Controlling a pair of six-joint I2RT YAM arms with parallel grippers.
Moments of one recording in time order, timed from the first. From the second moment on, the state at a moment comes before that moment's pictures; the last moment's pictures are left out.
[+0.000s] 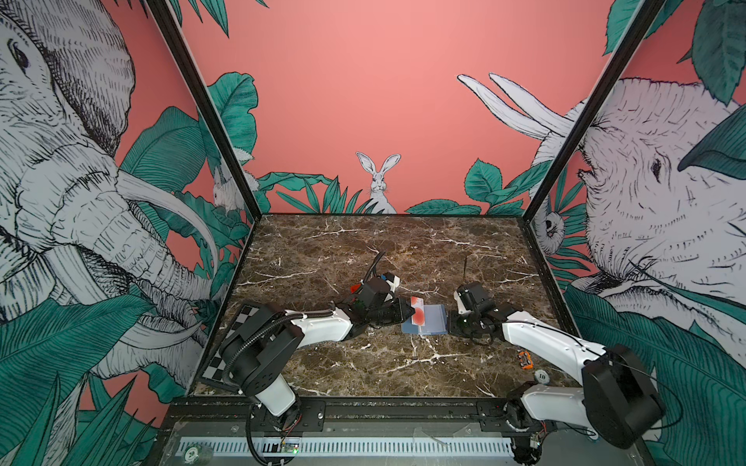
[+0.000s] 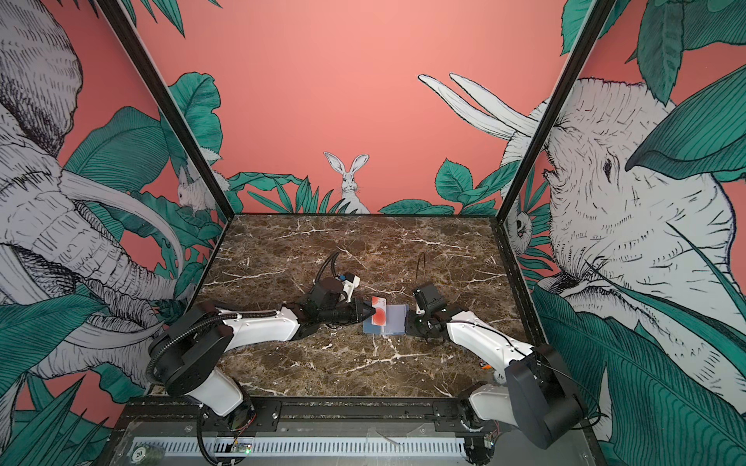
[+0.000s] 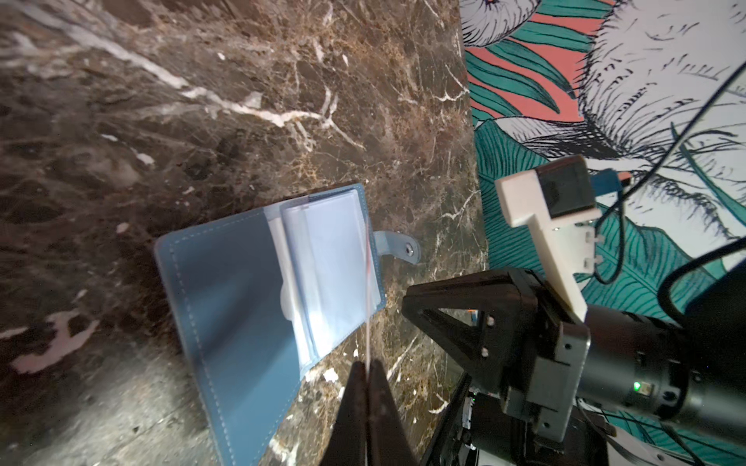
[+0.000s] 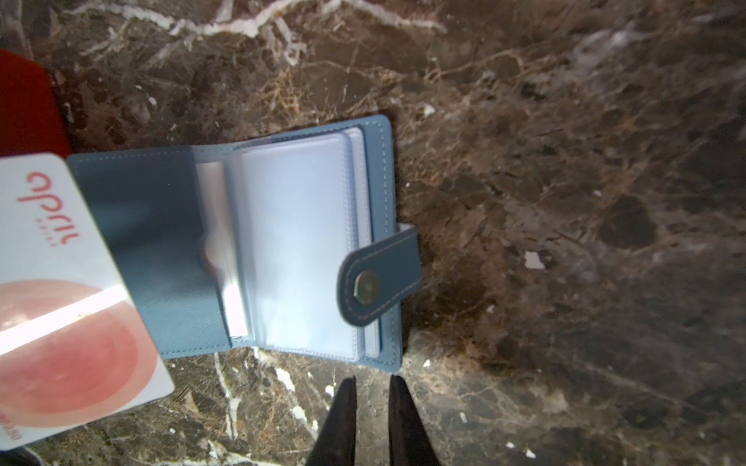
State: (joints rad) left arm -0.84 1.61 0.74 0.28 0.36 -0.93; right arm 0.50 1.30 0.65 -0.49 -0.13 0.58
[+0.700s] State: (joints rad) left arm -0.84 1.69 0.75 0.29 0.34 -0.99; right arm 0.50 1.41 0.67 -0.44 -0.13 0.57
